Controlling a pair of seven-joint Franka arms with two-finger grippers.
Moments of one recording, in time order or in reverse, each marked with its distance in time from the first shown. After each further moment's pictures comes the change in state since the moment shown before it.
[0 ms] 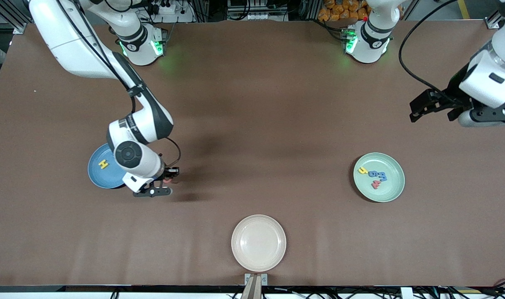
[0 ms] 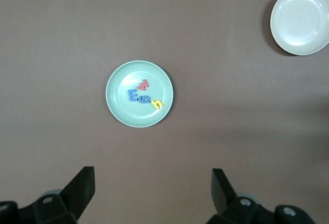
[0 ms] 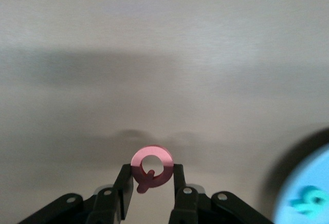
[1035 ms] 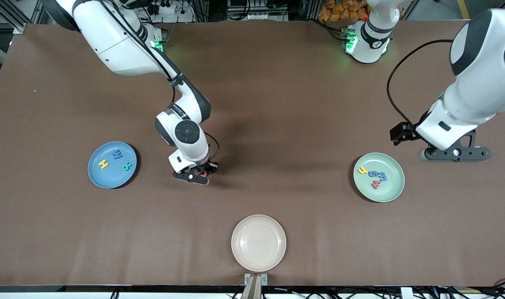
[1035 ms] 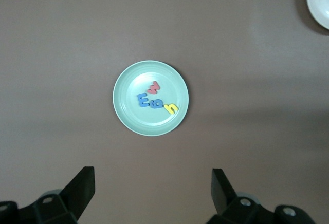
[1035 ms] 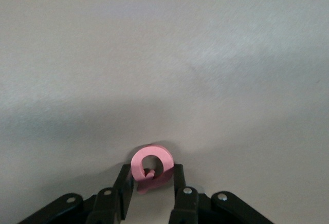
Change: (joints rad) left arm 0.000 0.150 -0.084 -0.007 0.156 0.050 0.000; right arm 0.204 0.086 0.020 0.000 -0.126 0.176 0.602
